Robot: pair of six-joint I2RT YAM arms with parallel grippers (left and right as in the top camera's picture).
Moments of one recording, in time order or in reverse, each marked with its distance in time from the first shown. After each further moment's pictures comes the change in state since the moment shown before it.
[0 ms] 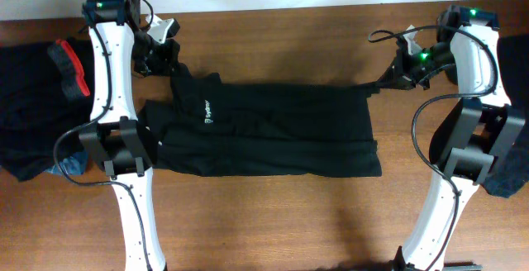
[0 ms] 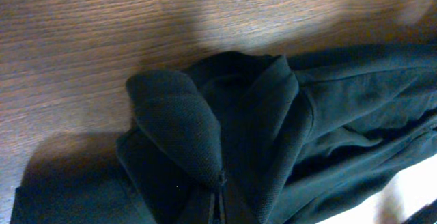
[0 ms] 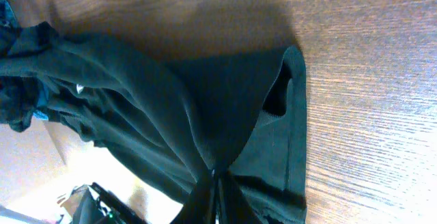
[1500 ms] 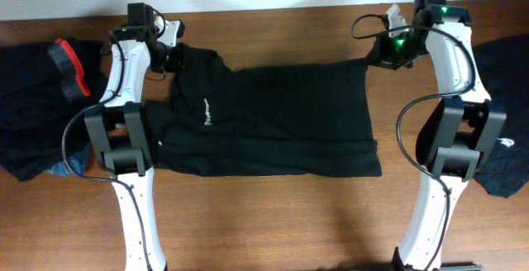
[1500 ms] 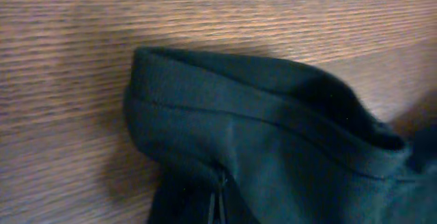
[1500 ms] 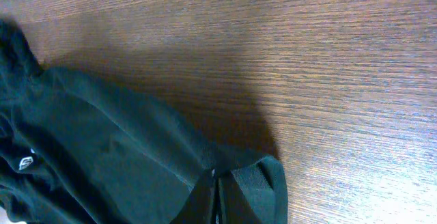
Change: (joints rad) left arm -0.007 0.000 -0.440 0.735 0.030 -0.109; right arm 0.107 0.000 -0.007 0.366 0.135 0.119
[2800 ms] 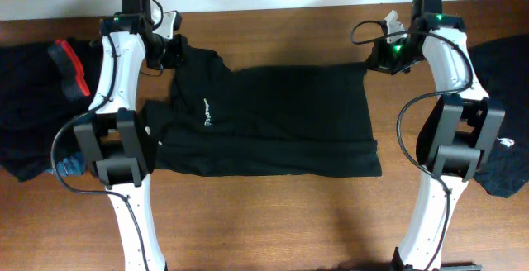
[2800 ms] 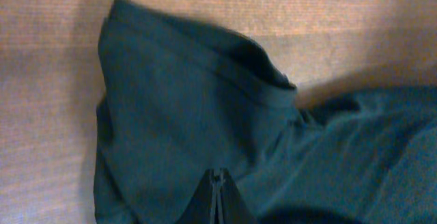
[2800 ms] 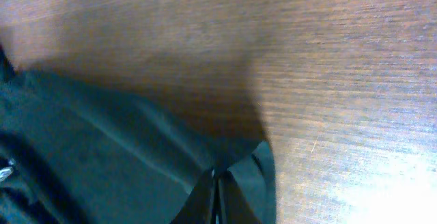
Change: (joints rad) left arm -0.020 -0.180 -0.065 -0.137 -0.050 -0.082; right arm 0.000 0.000 -0.078 0.082 0.011 0.013
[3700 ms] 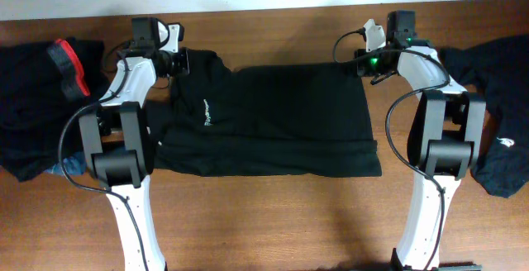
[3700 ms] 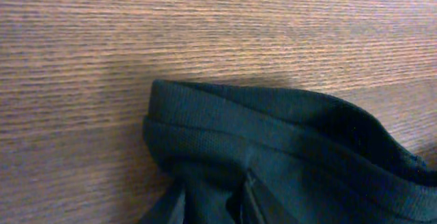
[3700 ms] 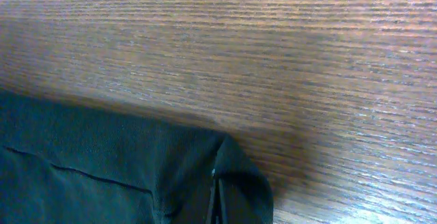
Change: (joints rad) left arm -0.001 -0.018 -0.397 0.627 -0.063 0.000; right arm 0.072 0.000 -0.271 0.486 0.101 -0.052
